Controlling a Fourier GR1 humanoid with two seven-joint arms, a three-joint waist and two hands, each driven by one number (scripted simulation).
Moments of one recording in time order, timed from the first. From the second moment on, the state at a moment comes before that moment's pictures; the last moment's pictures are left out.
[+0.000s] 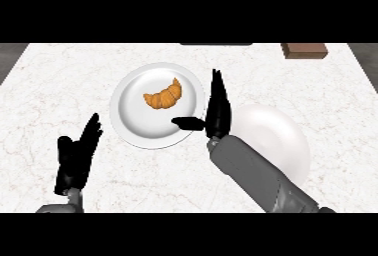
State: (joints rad) left arm -0.01 0.12 -0.02 -1.50 -0.07 0.13 0.23; right arm -0.82 -0.02 0.74 -0.71 -0.21 -1.03 0.11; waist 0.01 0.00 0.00
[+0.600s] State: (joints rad) left arm -0.02 0.10 -0.01 -1.48 -0.09 0.14 0.23; right arm -0.64 -0.10 0.63 -0.86 -0.04 -1.03 0.14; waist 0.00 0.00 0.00
